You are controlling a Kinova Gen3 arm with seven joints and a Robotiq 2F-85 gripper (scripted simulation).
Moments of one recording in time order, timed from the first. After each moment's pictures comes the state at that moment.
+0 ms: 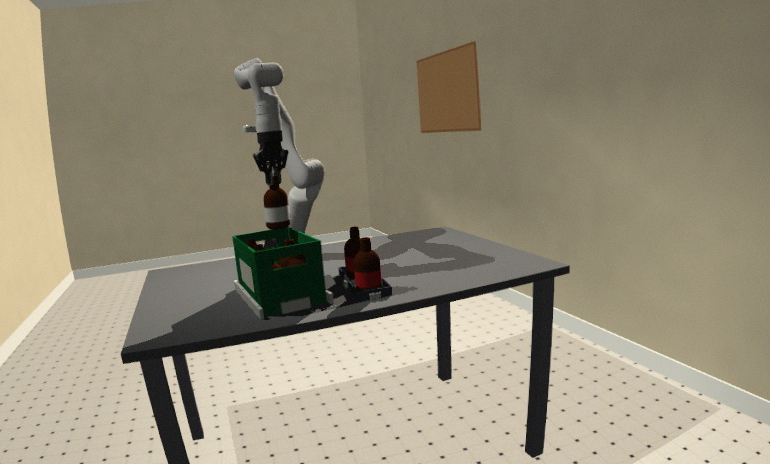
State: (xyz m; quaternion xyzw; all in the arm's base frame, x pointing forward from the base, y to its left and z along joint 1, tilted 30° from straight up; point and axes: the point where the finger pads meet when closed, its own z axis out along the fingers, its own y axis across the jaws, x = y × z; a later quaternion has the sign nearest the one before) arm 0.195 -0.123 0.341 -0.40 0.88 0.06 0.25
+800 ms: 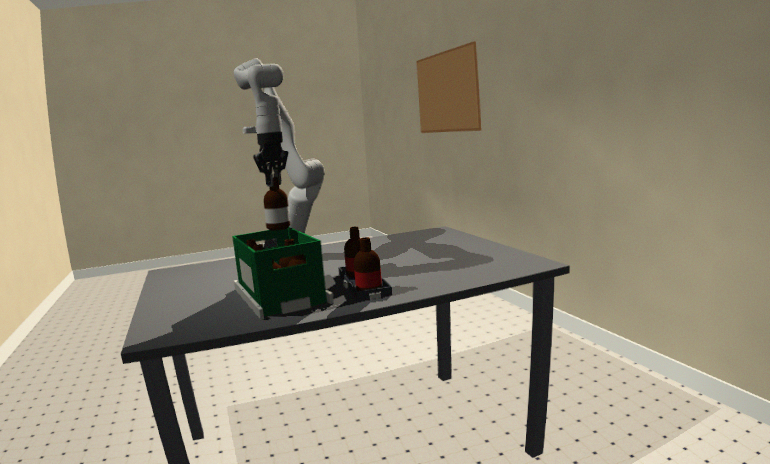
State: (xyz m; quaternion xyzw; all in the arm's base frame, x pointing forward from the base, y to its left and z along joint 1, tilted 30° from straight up) arm 0.197 -0.122 0.338 -0.40 0.88 0.06 0.25
